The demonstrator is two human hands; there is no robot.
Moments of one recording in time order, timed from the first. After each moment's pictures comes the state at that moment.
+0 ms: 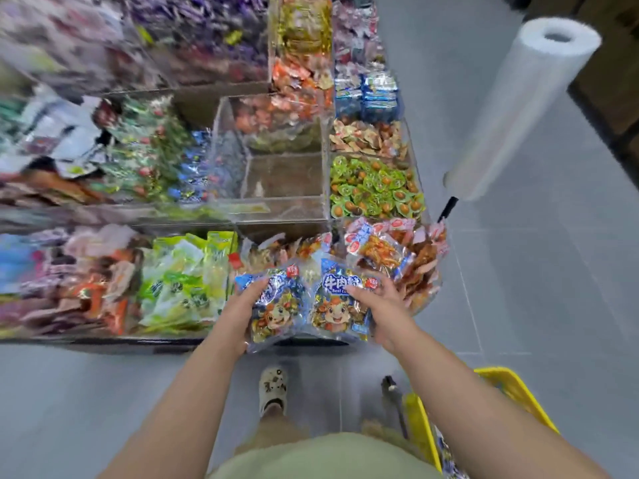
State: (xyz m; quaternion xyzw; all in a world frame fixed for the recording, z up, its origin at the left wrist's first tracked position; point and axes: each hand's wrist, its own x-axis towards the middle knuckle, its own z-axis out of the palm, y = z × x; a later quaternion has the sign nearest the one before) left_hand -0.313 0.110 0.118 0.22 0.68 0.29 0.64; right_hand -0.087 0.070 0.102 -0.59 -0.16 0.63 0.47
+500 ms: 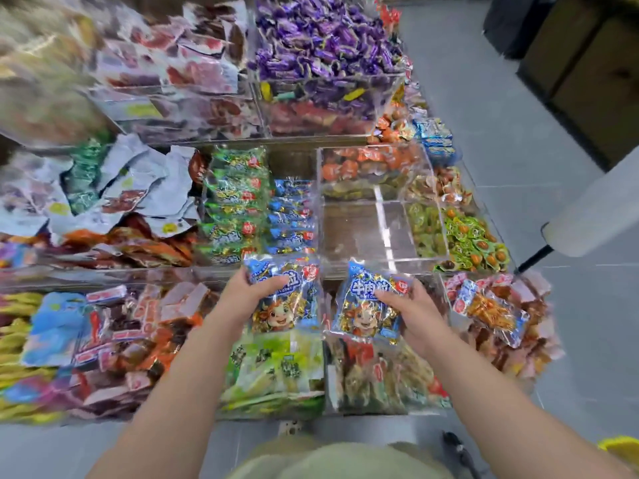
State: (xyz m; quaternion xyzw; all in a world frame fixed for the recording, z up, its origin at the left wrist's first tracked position) left_hand -0.513 0.305 0.154 0.43 0.63 0.30 0.57; right_hand -0.253 0.226 0.121 -0.62 -0.17 0.58 0.50
